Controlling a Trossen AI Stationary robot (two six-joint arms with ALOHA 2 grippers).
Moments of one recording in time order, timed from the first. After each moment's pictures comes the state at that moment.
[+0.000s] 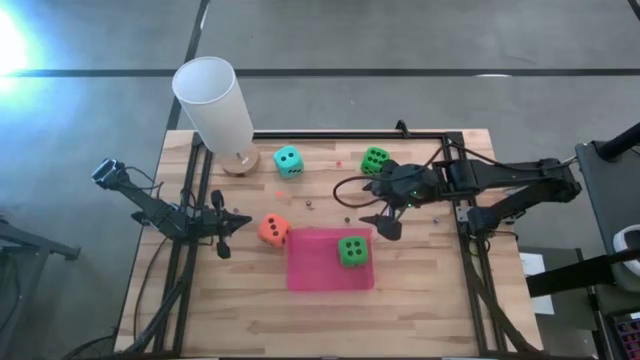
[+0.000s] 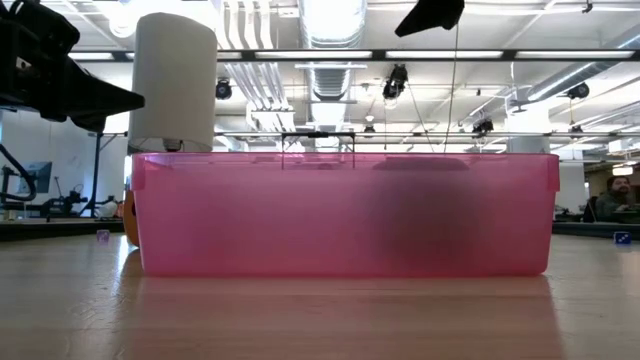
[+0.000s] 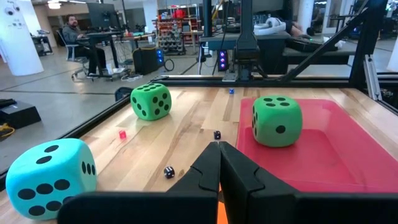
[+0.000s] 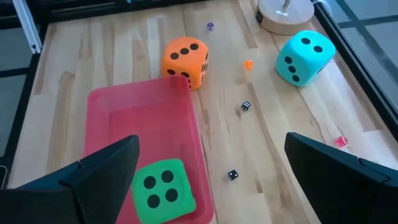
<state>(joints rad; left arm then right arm) -0.59 0.19 0.00 0.07 -0.80 -0.03 0.09 1.29 1.32 -0.74 0.13 0.23</state>
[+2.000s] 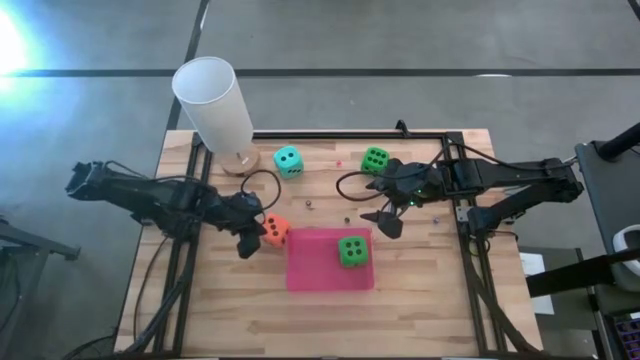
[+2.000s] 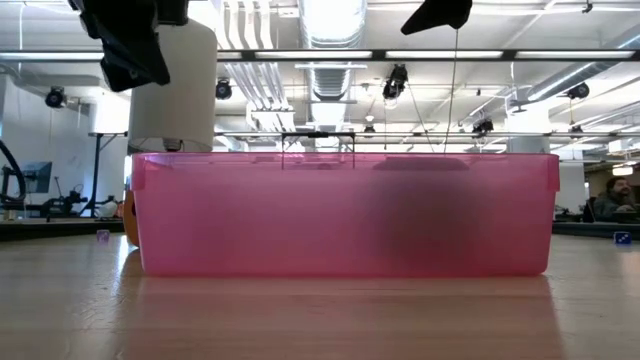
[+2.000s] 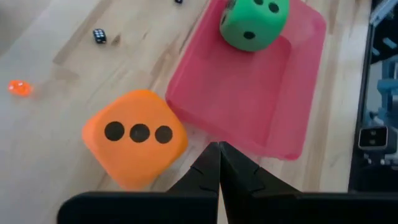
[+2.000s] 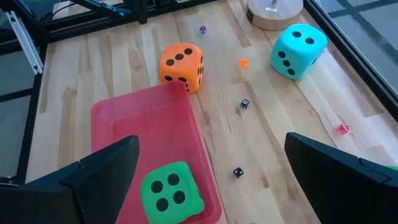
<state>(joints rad) -0.19 1.06 0.88 -0.73 -0.06 -0.65 0.09 1.27 1.31 -0.75 0.16 0.32</state>
